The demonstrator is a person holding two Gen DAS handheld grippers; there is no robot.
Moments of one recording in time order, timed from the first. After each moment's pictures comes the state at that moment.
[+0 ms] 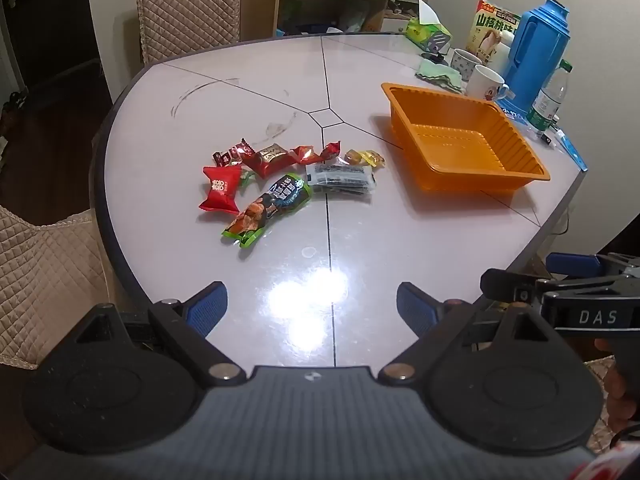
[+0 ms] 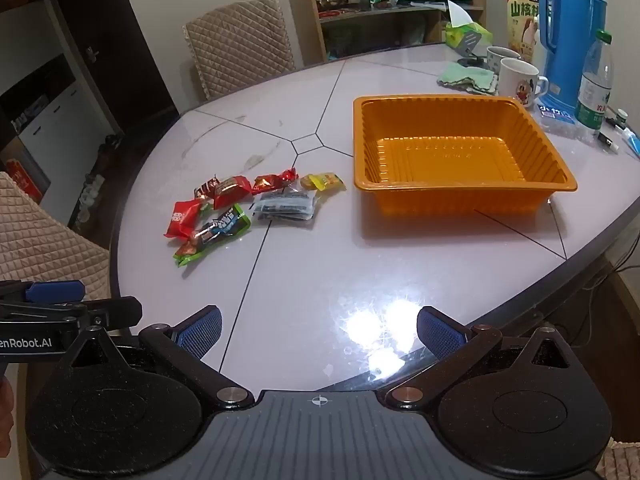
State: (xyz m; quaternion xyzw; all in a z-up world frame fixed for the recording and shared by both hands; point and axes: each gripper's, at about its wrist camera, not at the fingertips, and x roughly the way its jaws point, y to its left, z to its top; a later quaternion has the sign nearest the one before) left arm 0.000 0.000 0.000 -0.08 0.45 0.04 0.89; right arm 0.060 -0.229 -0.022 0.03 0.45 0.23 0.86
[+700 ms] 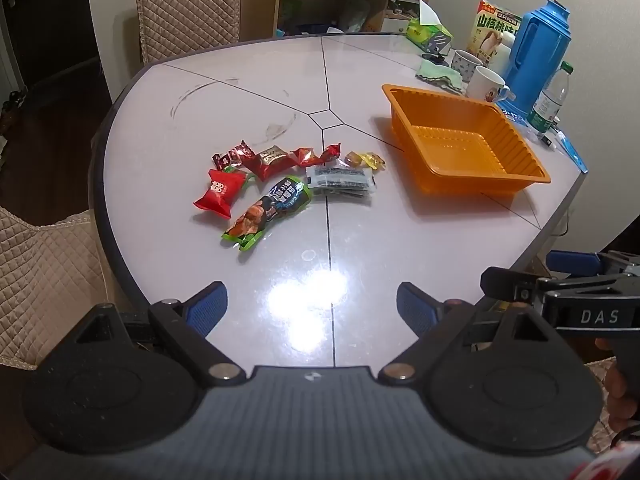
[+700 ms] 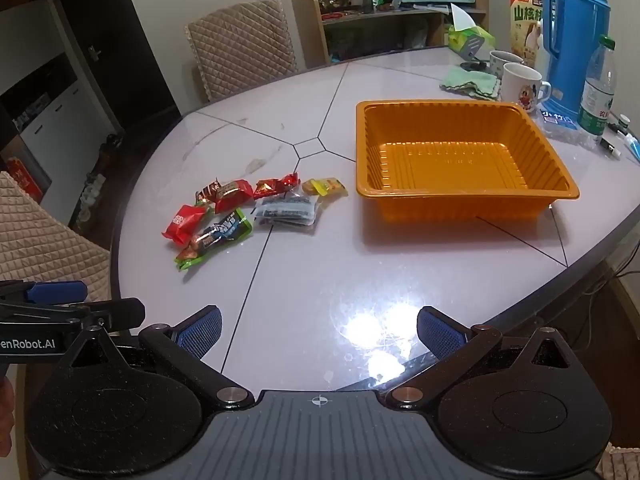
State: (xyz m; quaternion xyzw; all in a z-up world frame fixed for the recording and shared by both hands) left arm 0.000 0.000 0.000 -0.08 0.45 0.04 0.89; right arm 0.065 -0.226 -0.019 0.02 0.45 0.23 0.86
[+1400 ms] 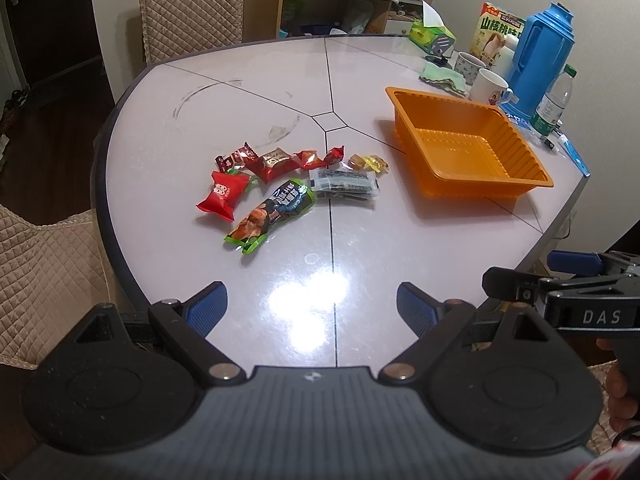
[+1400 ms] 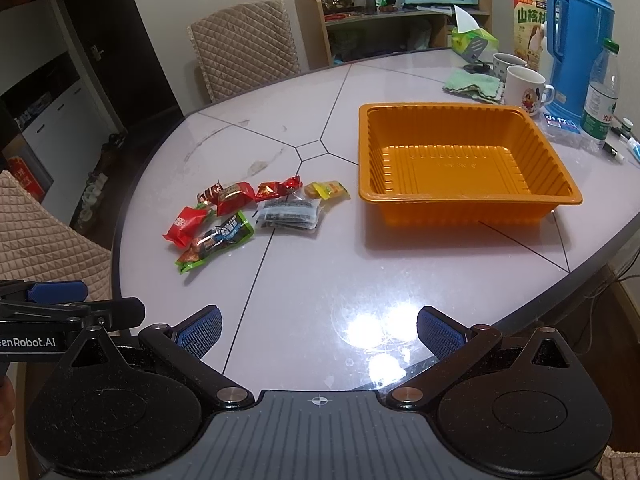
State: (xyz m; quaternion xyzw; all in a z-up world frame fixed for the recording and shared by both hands) left arm 0.000 0.000 0.000 -0.08 0.45 0.04 0.89; right arm 0.068 -0.224 -0.017 0.02 0.45 0.24 0.86
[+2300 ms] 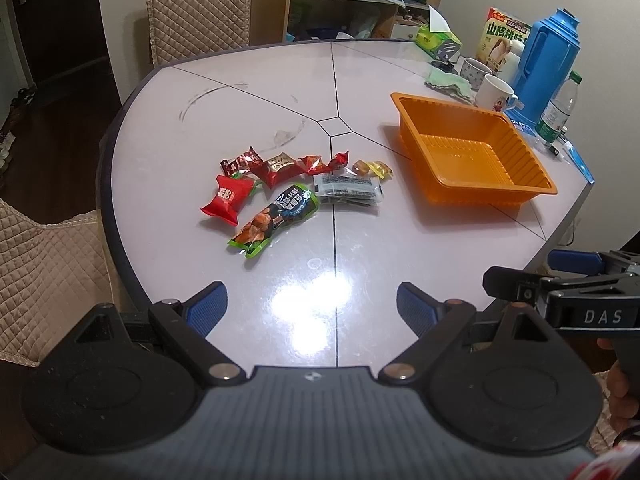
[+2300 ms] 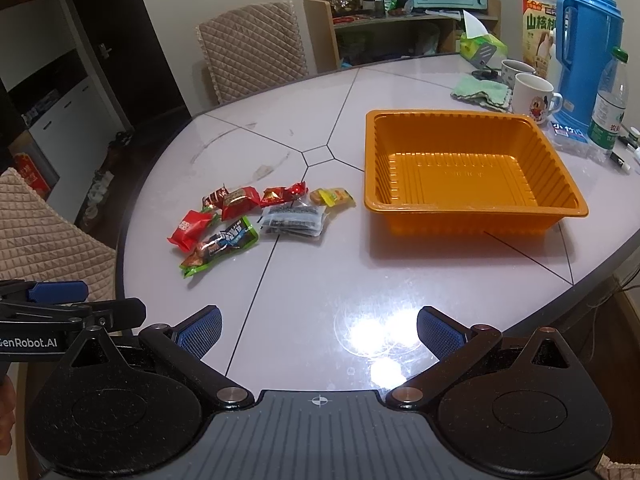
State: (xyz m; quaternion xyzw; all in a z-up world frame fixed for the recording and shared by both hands) left arm 0.003 0.005 0.005 -0.08 0.45 0.05 0.89; right arm 0.073 -0.223 -0.016 0.02 0.44 0.25 0.86
